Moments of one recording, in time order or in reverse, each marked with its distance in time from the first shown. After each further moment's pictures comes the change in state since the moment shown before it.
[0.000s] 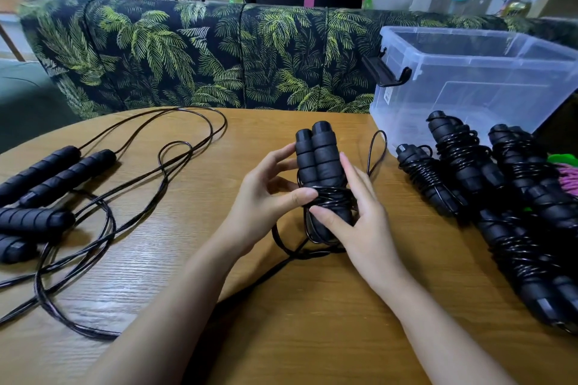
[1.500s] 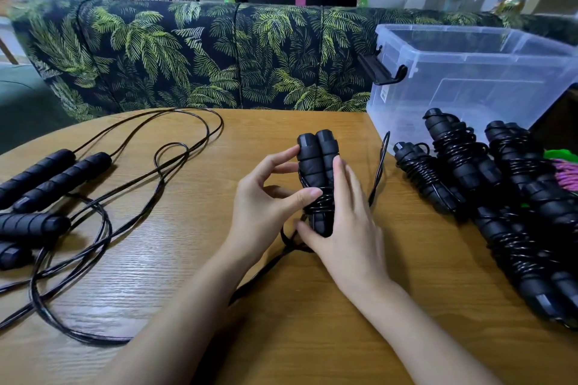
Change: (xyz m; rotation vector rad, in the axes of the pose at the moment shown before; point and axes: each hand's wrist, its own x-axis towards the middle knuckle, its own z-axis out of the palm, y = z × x) left_hand -0.011 0.010 0.015 0.021 0.187 0.014; right_hand -0.011 -0.007 0.017 -0.702 0.058 0.034
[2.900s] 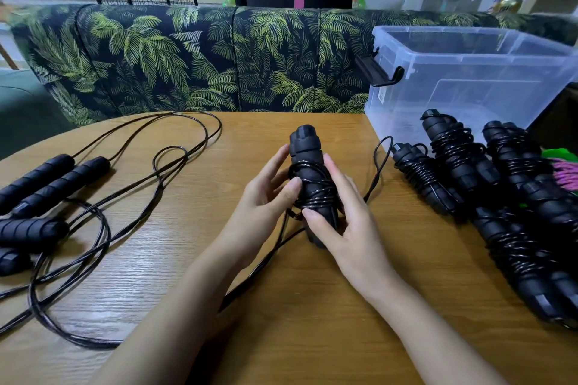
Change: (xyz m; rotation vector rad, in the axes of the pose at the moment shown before) left_hand 0.007 -0.011 -0.008 -0.126 -0.252 -0.111; right_hand 0.005 0.007 -0.005 0.686 -0.064 -0.095
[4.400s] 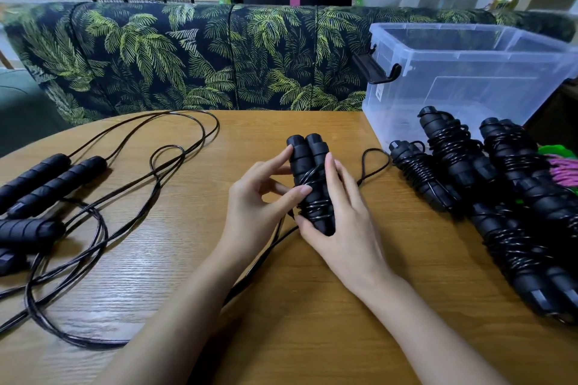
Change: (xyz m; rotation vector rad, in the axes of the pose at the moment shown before) left_hand -0.001 -0.005 0.004 0.243 0.217 0.285; right_hand -0.001 0.002 0.001 -0.536 0.023 0.011
